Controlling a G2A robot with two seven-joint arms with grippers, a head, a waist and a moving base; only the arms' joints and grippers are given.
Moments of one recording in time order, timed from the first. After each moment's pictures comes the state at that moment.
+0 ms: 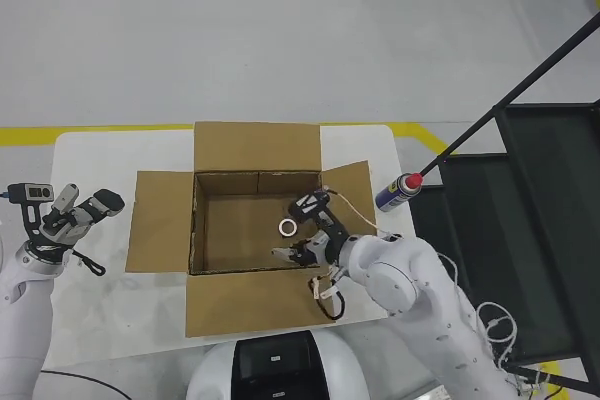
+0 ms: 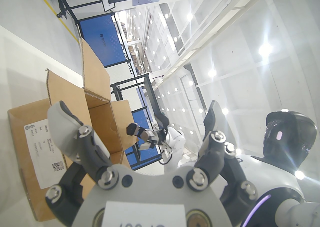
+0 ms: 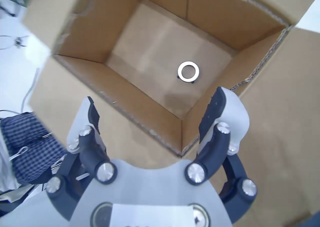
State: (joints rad) left arm 1.24 -1.02 -1.63 -1.10 -0.81 -0.63 -1.18; right arm -1.47 -1.26 1.24 -2.17 -0.94 -0.07 1.05
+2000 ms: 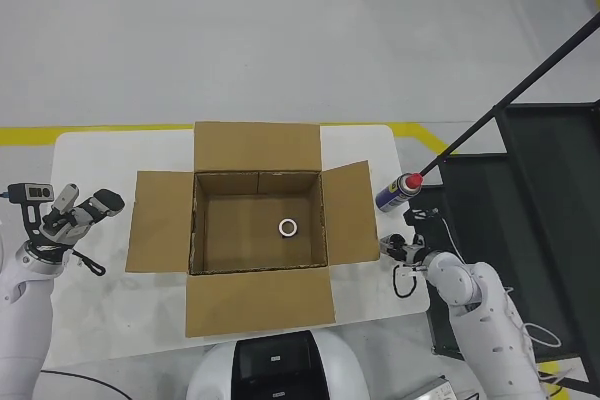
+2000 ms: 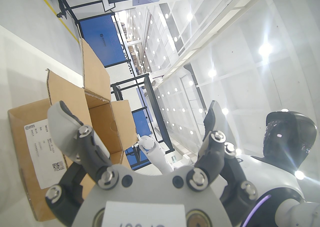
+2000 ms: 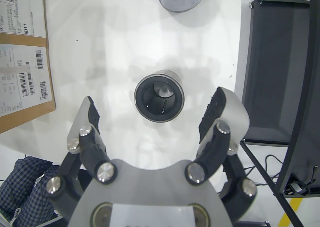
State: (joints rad) left arm 1.24 -1.02 -1.63 -1.10 -0.81 -0.63 -1.18; right arm -1.59 -1.21 1.62 -1.58 -0.94 -0.12 0.72
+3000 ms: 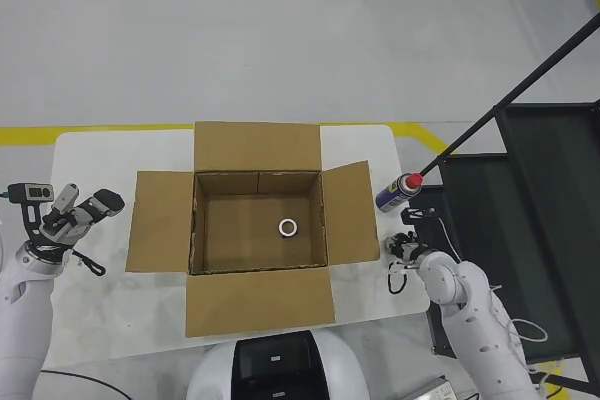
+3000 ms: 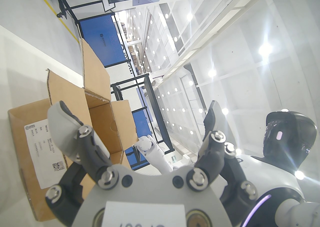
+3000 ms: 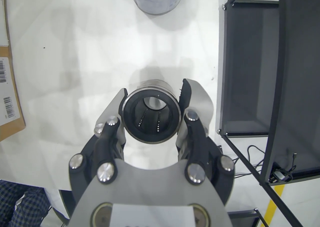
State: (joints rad) left arm 1.24 -1.02 -1.63 -1.10 -0.81 -0.63 -1.18; right arm -1.61 -1.20 1.57 -1.62 -1.07 0.03 0.65
